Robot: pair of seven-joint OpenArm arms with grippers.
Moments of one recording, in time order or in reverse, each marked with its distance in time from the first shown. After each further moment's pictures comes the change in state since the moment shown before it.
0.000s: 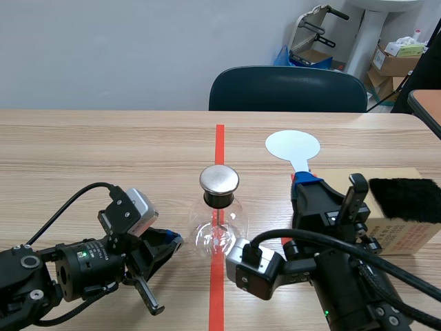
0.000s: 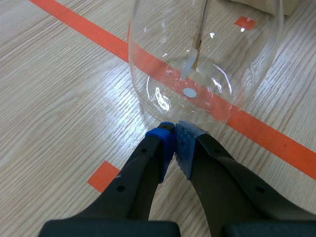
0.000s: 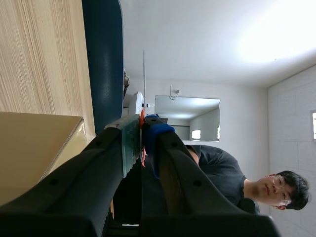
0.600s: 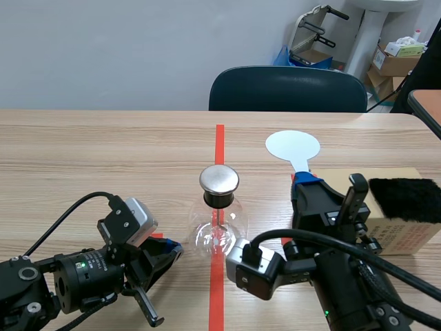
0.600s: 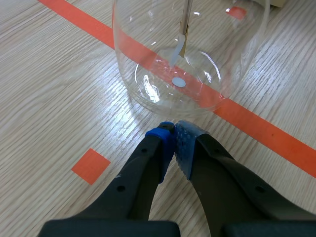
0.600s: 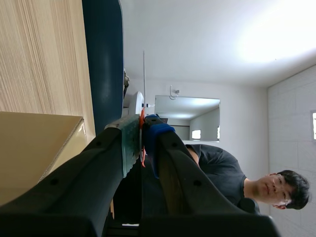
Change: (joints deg) left arm 1.7 0.0 0.0 0.0 0.0 0.0 -0.6; right arm 0.0 0.0 0.0 0.0 0.0 0.0 0.0
